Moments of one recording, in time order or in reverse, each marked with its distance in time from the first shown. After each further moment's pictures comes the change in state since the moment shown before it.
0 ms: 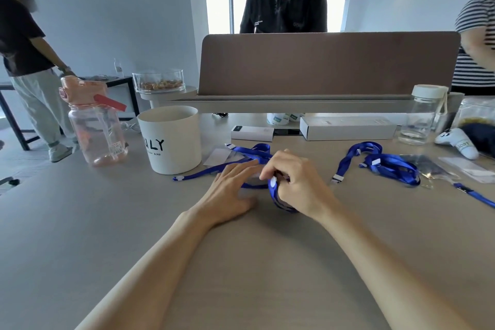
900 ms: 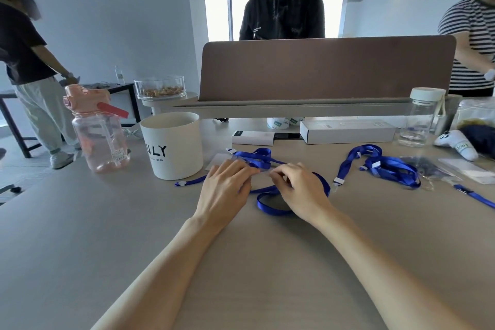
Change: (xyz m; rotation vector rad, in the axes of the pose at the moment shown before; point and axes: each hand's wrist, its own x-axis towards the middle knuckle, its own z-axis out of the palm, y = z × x) left_hand -0.002 0.015 -0.007 0.316 0.525 0.201; right_hand -0.005 0.024 0.016 -0.208 -0.028 0.289
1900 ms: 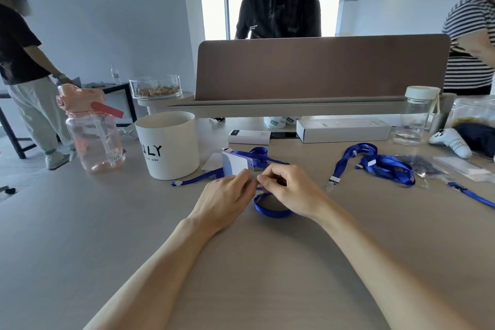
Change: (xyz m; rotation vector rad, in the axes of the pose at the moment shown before) left_hand -0.002 0.009 -0.009 -0.079 -0.327 -0.076; right_hand -0.002 -0.019 -0.017 0.398 -0.202 -0.012
